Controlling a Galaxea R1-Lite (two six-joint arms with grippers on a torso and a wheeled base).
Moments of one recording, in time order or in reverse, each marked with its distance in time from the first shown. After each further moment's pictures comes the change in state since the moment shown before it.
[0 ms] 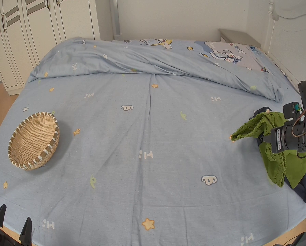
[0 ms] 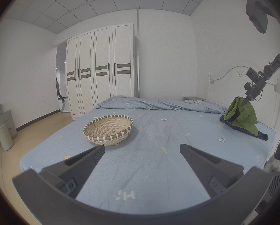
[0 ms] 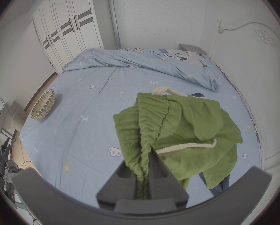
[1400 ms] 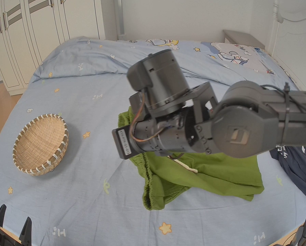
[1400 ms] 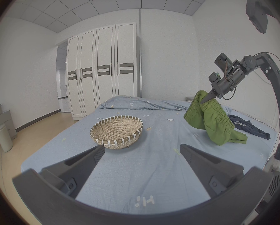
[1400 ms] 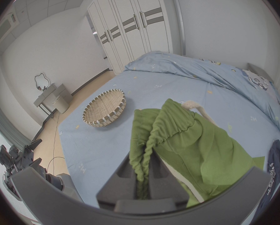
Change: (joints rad) left arm 0.000 0.000 0.000 0.000 0.002 0.000; right arm 0.599 0.668 -0.793 0.015 -0.028 0.082
